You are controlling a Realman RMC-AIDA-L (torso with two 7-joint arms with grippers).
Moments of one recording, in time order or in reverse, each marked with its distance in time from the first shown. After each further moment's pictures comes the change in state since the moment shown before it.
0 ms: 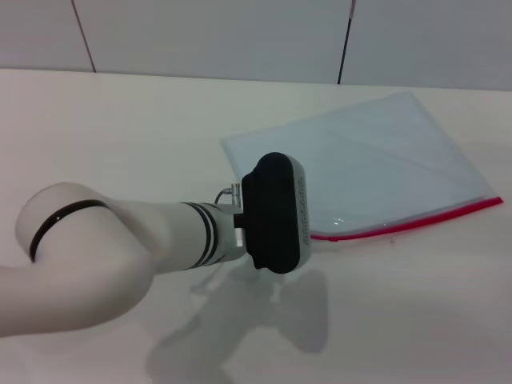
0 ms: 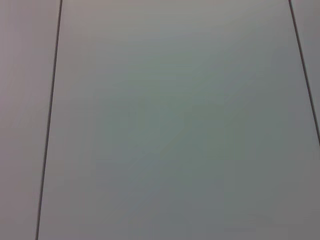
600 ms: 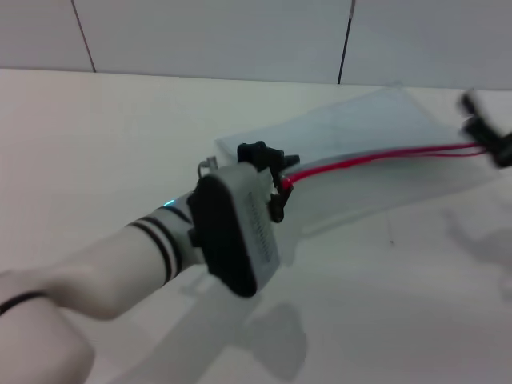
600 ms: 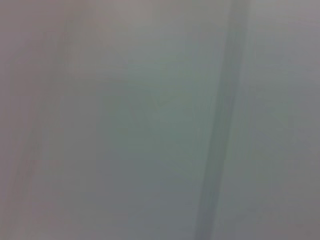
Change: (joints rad) left arm 0.242 0.002 0.022 -0.004 0.141 -0.642 0.079; right arm 0.040 -0.002 -0.164 -0.154 -0.329 -0.012 -0.016
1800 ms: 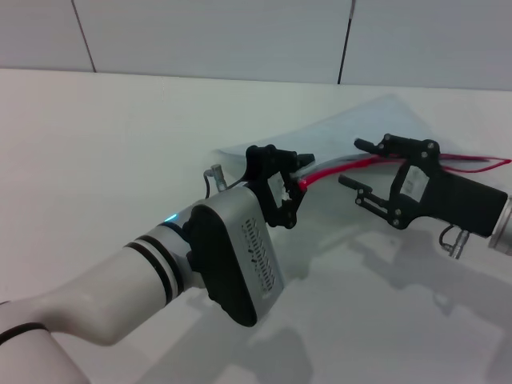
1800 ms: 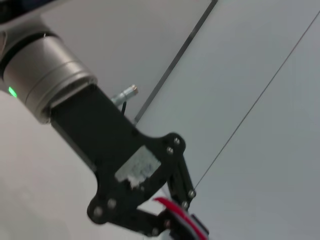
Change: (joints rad) left arm 0.046 0.002 0.057 0.008 -0.013 -0.138 0.042; right arm 0.146 0.005 -0.091 -0.102 -0.436 -0.098 -0.004
